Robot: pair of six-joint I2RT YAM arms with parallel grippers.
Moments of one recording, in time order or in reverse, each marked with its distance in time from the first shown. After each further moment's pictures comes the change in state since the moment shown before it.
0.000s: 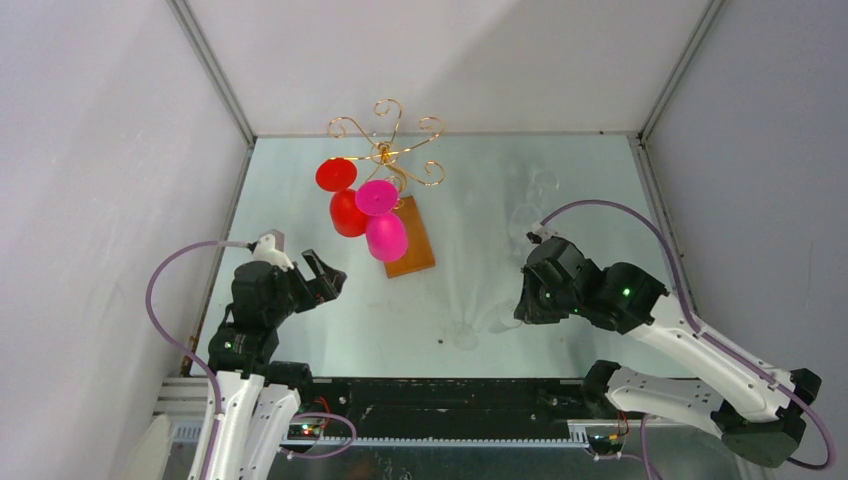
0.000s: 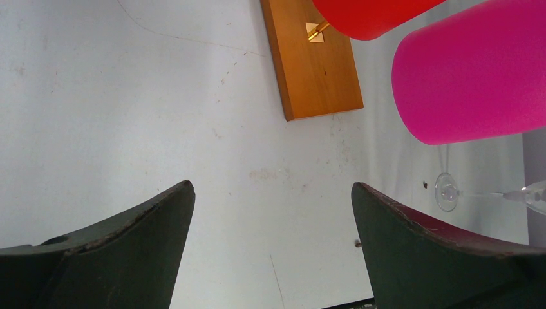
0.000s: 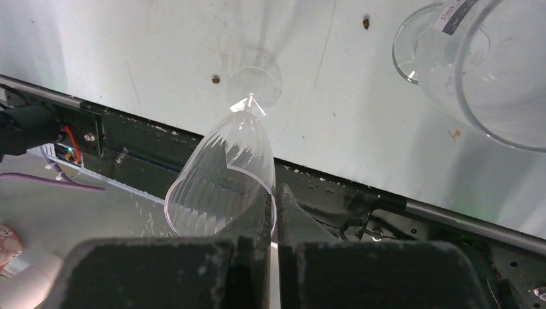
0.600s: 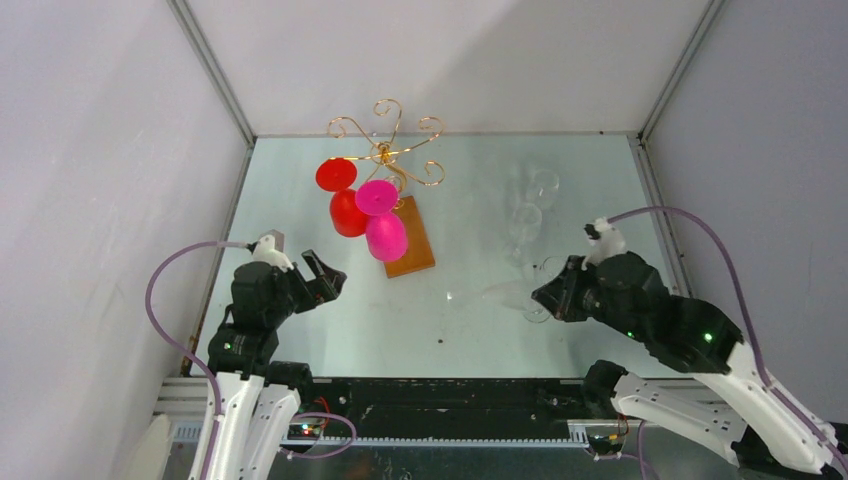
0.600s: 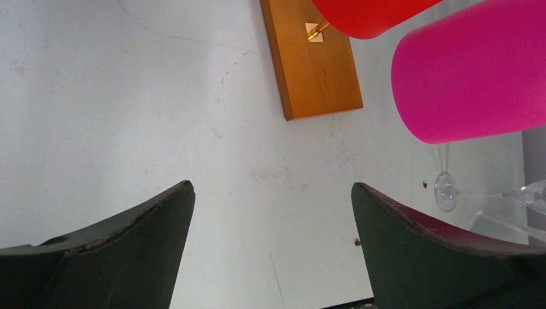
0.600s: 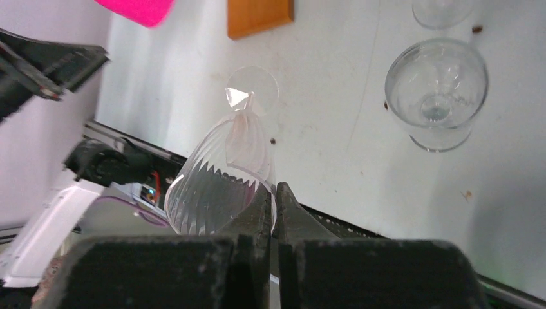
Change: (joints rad) left arm 0.000 -0.006 0.000 -0.004 0.000 0.000; right arm -0.012 -0.272 0.000 0.100 0.080 -0.007
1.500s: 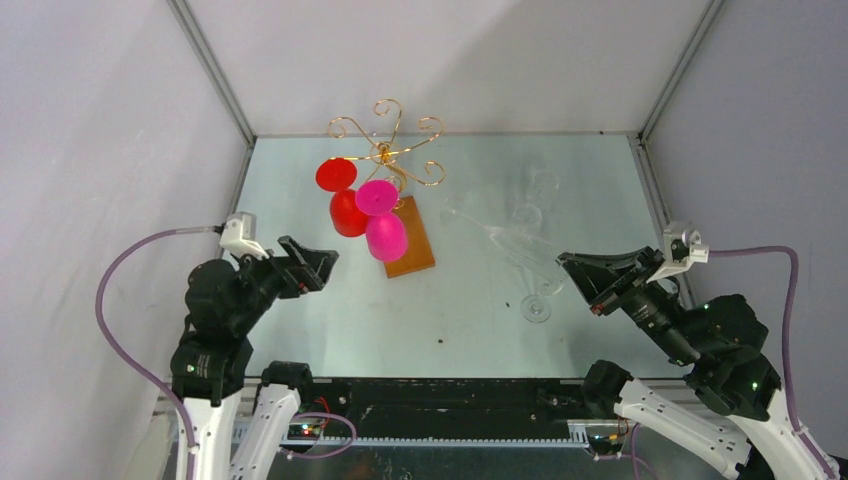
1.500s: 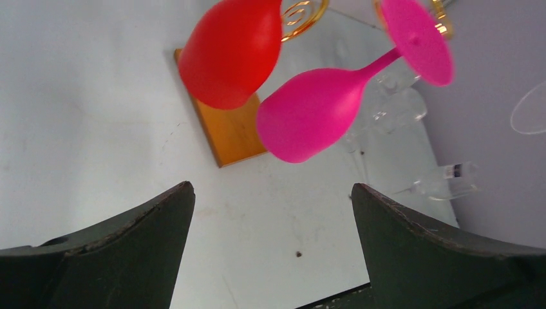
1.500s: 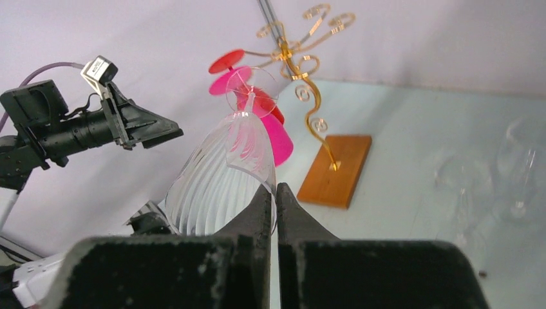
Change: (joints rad) left arm 0.000 0.009 0.309 -0.061 0.097 0.015; right arm 0.000 -0.317 -0.104 0.524 -0.001 -0.365
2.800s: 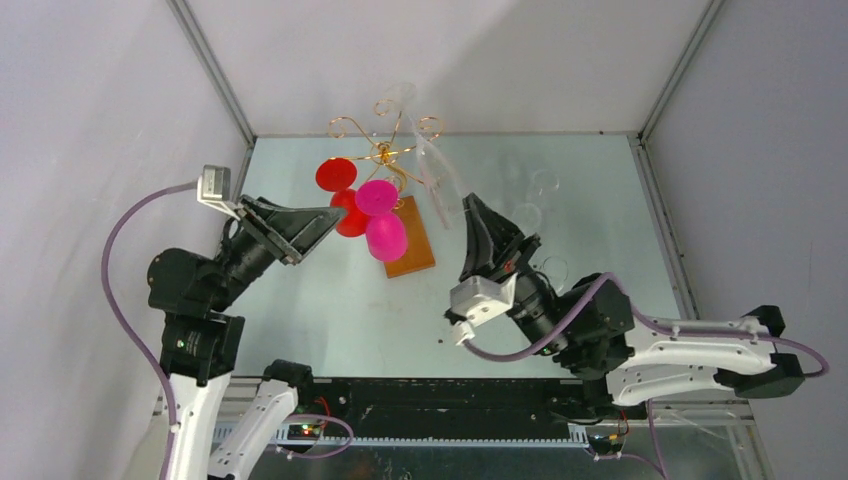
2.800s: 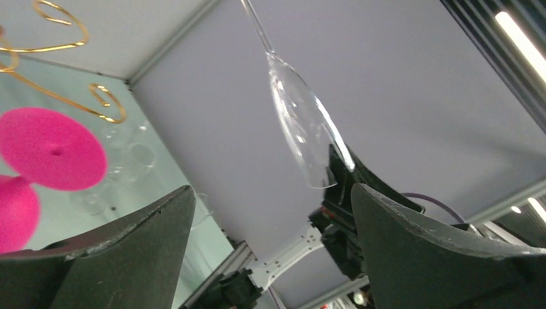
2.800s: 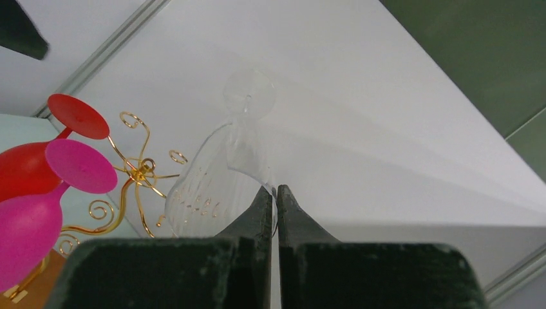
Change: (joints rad) left arm -0.096 0.136 0.167 0.567 0.327 -0.636; right arm 0.613 0.635 0.091 1.033 0.481 -1.752
